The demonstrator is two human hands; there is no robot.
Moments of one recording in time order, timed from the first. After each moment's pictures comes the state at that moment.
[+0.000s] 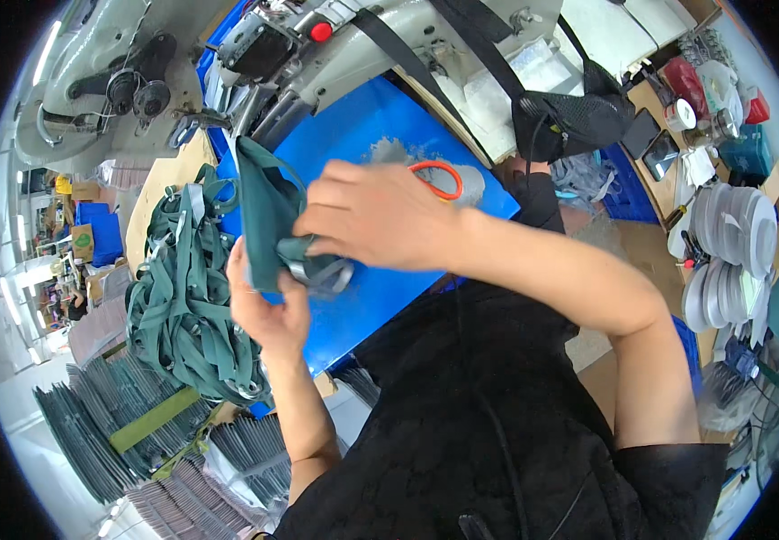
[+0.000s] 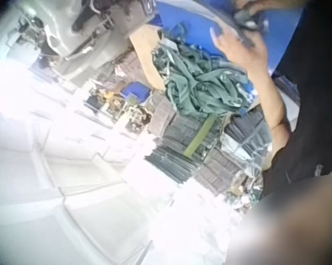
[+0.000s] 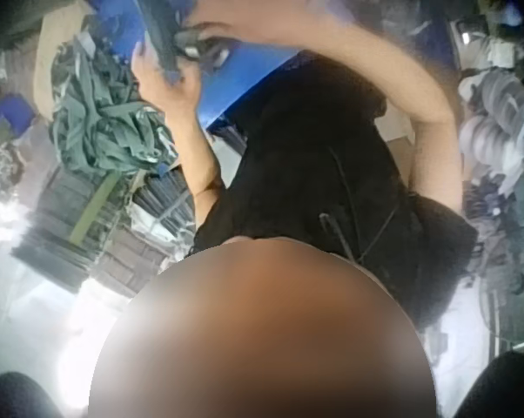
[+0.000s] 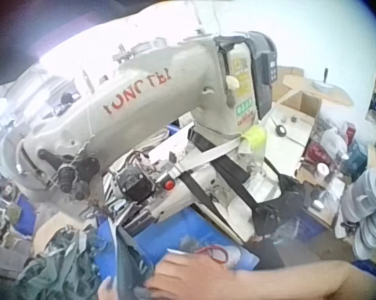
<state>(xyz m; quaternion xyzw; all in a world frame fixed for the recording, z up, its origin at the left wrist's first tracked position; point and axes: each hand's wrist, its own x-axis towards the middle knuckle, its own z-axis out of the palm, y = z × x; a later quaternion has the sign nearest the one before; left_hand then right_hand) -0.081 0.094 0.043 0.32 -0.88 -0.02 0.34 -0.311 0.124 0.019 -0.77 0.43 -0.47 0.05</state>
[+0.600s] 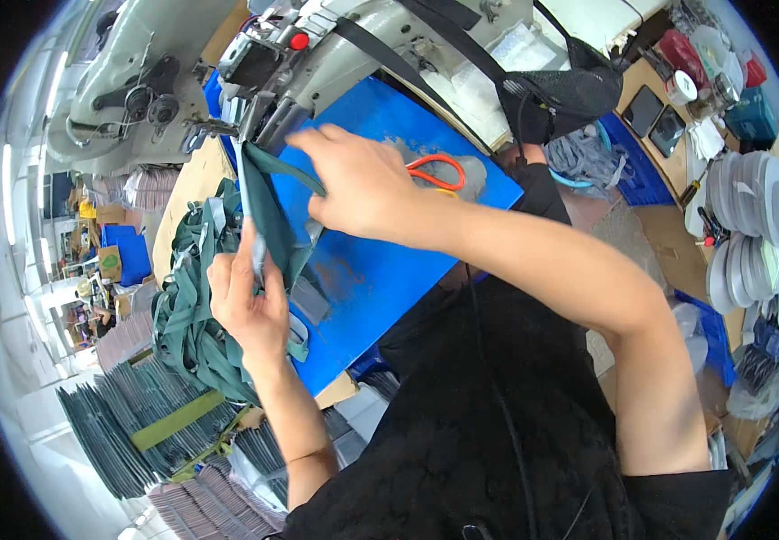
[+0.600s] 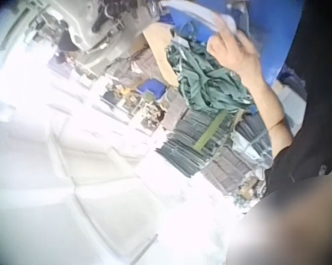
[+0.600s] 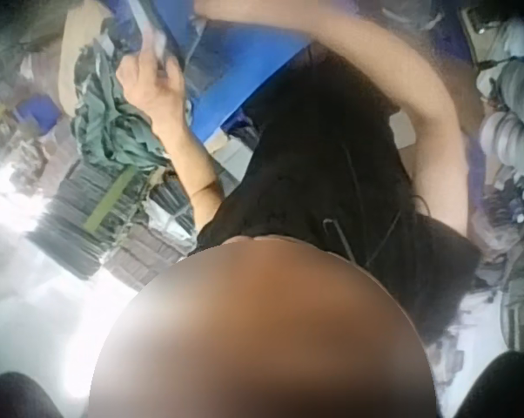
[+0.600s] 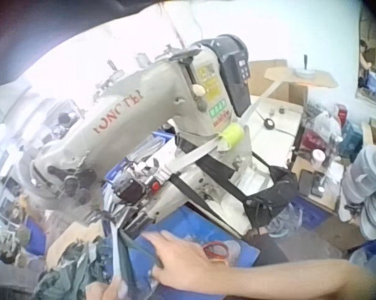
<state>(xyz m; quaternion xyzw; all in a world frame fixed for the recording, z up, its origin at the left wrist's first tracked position) -0.082 0.096 0.092 0.31 -0.91 0.07 0.26 -0.296 0.115 0.033 -0.56 0.62 -0.52 0.19</state>
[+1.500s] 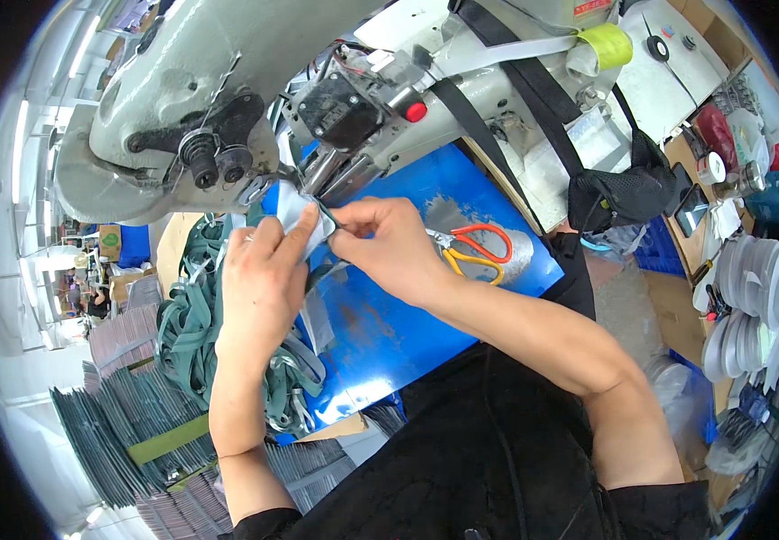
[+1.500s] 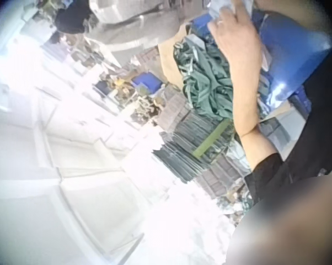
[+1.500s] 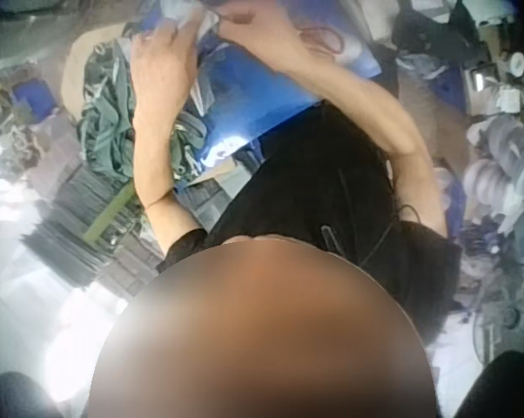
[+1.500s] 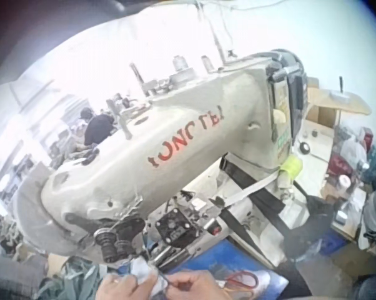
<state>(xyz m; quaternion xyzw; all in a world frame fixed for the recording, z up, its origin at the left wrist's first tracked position) -0.114 0.003 0.134 0.21 -0.97 0.08 0.05 -0.267 0.066 0.027 -0.32 0.42 -0.66 0.53</state>
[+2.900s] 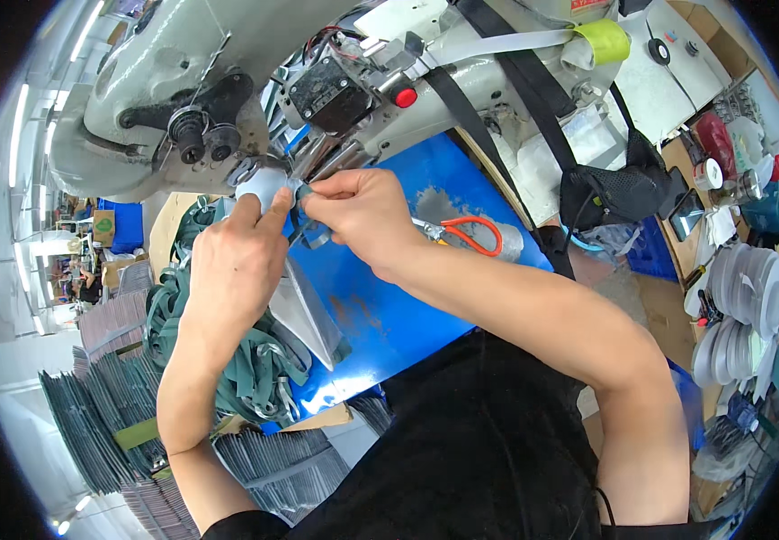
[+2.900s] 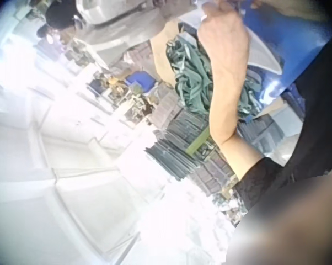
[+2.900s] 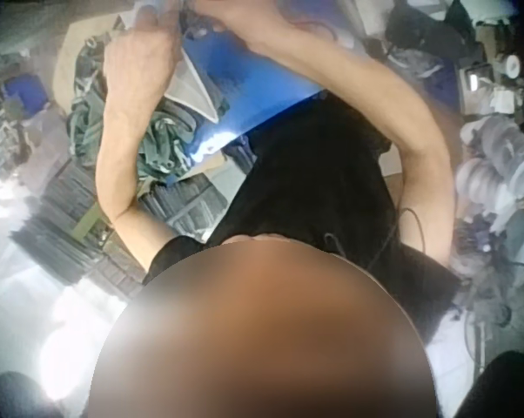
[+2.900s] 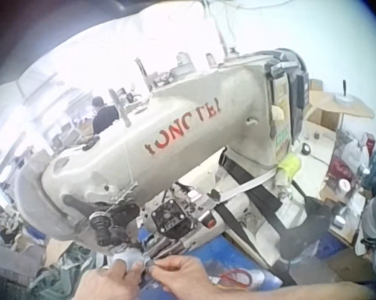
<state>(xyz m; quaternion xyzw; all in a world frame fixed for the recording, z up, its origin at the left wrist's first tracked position) -0.126 0.001 0.158 0.23 -0.96 0.16 -0.06 -0.268 0.046 0.041 -0.17 0.42 -0.64 0.62</state>
